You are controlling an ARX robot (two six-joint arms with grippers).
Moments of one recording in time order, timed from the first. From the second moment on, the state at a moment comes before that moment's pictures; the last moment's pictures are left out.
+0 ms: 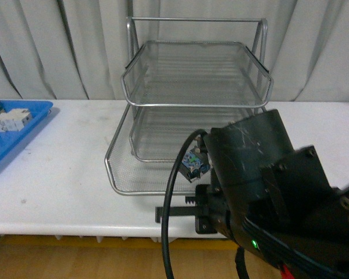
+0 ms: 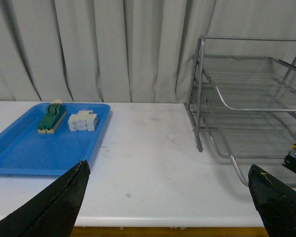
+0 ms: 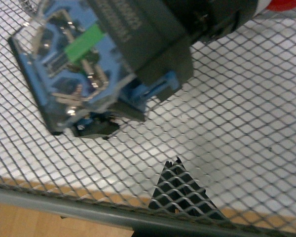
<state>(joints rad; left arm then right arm) 0.00 0.01 0.01 0.00 0.00 0.00 0.55 2.08 0.91 0.44 0.20 0.38</state>
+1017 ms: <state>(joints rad) 0.00 0.01 0.01 0.00 0.00 0.00 0.46 2.04 0.89 0.88 0.28 0.21</state>
